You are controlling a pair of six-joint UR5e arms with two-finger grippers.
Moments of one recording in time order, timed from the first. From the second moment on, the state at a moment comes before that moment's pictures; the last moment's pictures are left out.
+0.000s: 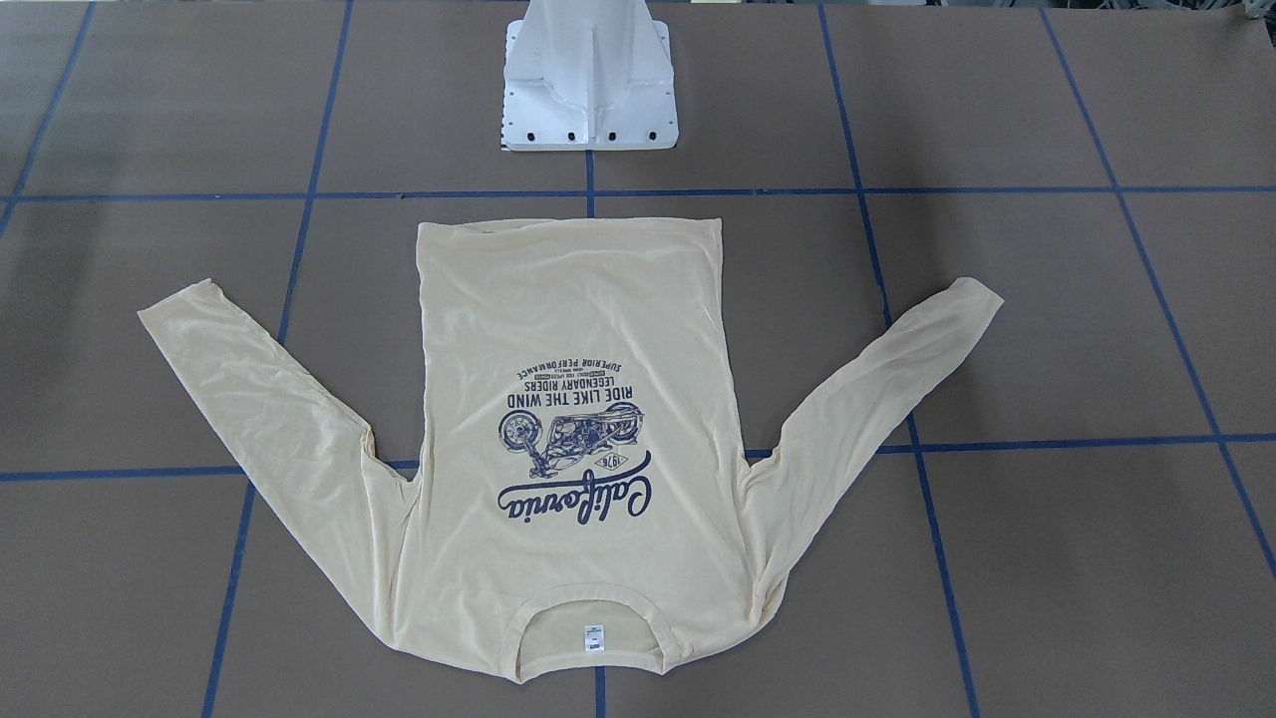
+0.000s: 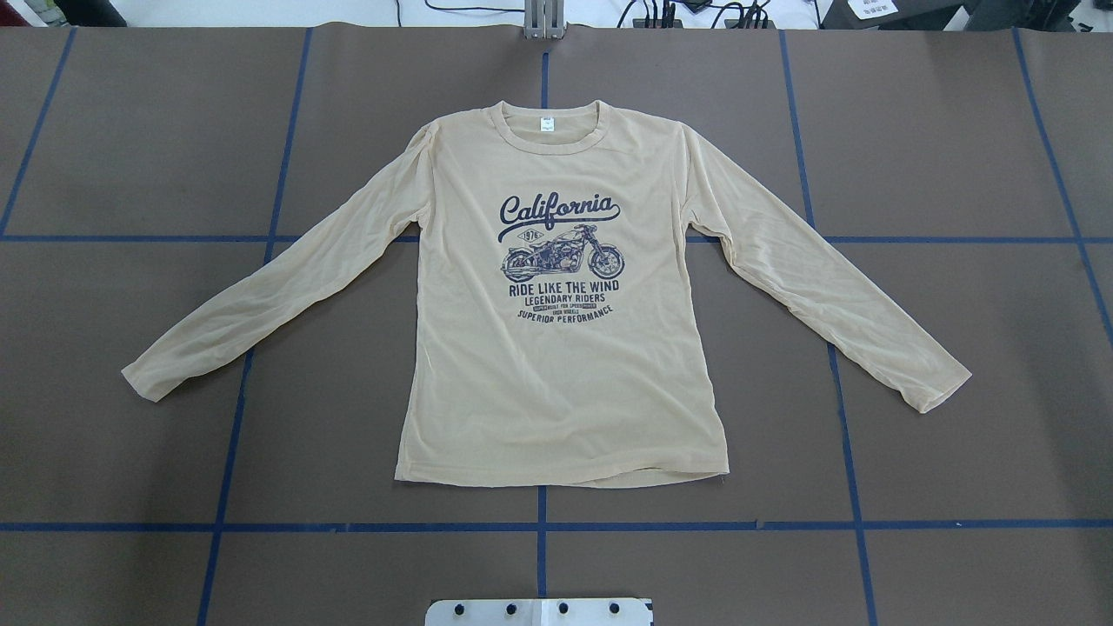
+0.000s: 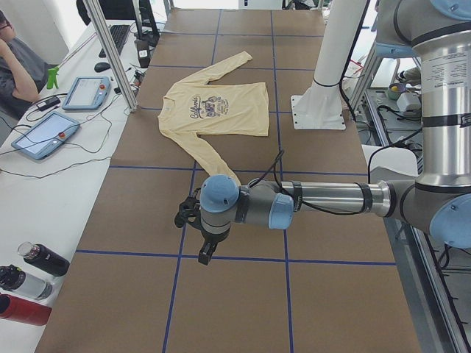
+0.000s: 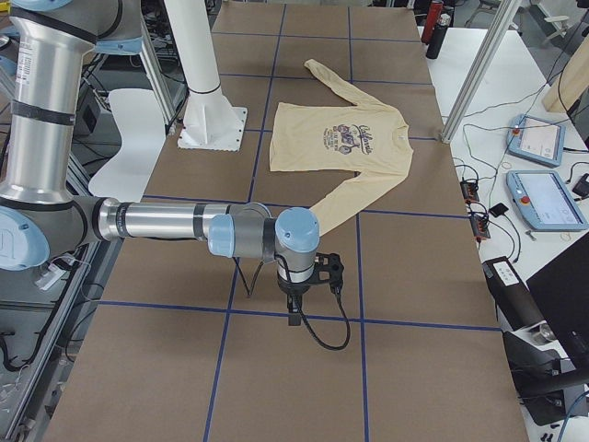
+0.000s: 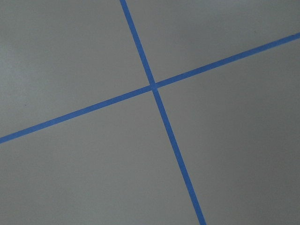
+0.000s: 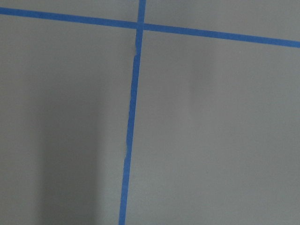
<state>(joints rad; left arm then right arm) -1.61 -1.43 -1.72 -1.72 -2.37 0.27 1.57 -1.79 1.82 -1.62 2.27 -0.09</state>
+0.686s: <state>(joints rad) -1.61 -1.44 -1.74 -1.83 -2.36 0.26 1.57 -1.79 1.86 -1.61 2.27 -0.09</state>
